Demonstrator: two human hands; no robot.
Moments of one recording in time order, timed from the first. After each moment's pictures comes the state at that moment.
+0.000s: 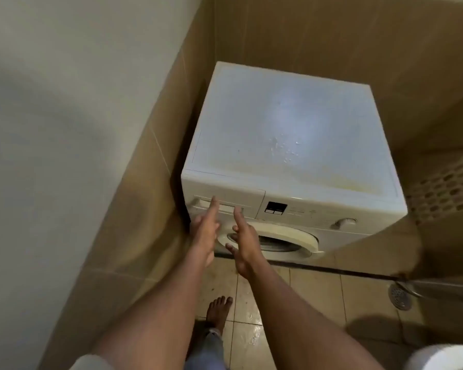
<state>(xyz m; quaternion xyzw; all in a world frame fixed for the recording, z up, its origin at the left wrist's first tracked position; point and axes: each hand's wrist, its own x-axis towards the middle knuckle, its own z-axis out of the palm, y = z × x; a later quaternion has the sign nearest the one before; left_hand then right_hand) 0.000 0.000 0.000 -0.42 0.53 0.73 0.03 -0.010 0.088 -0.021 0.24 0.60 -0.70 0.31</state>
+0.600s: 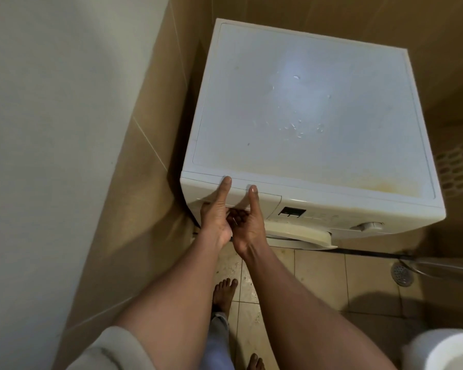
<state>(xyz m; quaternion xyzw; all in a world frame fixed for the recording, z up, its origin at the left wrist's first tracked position) -0.083 -0.020 -0.028 -0.47 0.32 0.82 0.04 -0.085 0.043 -0.060 0.36 0.35 -0.83 0.25</state>
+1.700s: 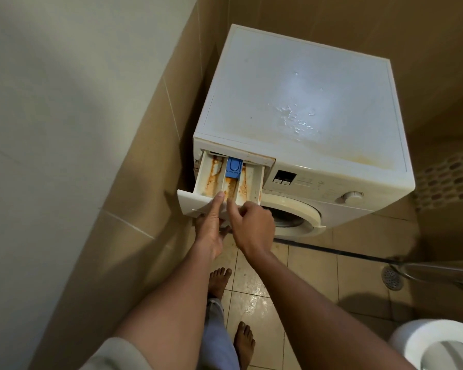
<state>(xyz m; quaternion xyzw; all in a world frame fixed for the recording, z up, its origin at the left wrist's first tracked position) 0.065 0.014 -0.046 -0.44 0.33 0.84 0.00 0.046 0.097 -0.013 -0.01 0.93 -0.36 0.05</state>
